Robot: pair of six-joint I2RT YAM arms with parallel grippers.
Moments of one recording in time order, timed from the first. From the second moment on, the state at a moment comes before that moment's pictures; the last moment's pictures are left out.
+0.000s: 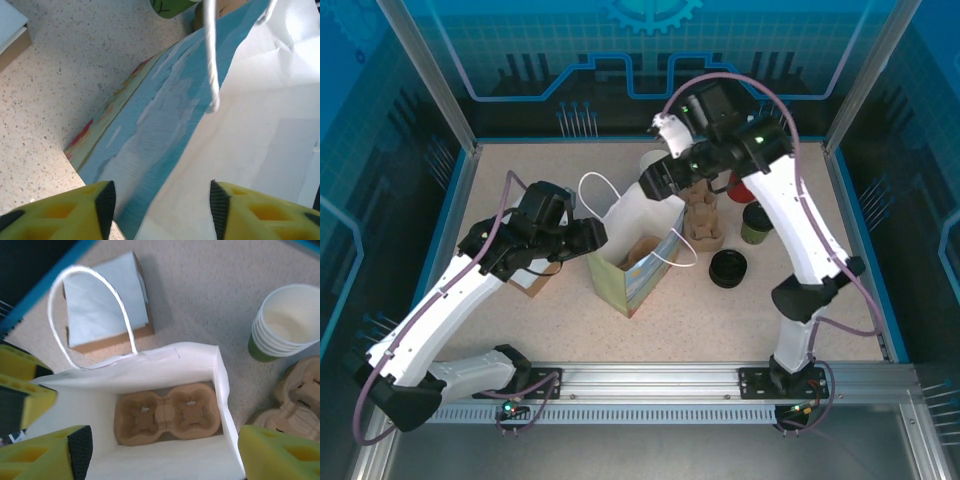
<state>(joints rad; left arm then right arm) -0.56 1.12 1.29 -1.02 0.07 -0.85 0.61 1.83 2.41 -1.44 -0.26 0.03</state>
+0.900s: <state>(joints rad) -0.53 1.26 1.84 -1.28 -0.10 -0.54 0.16 1.16 1.52 -1.09 -0.31 0.19</state>
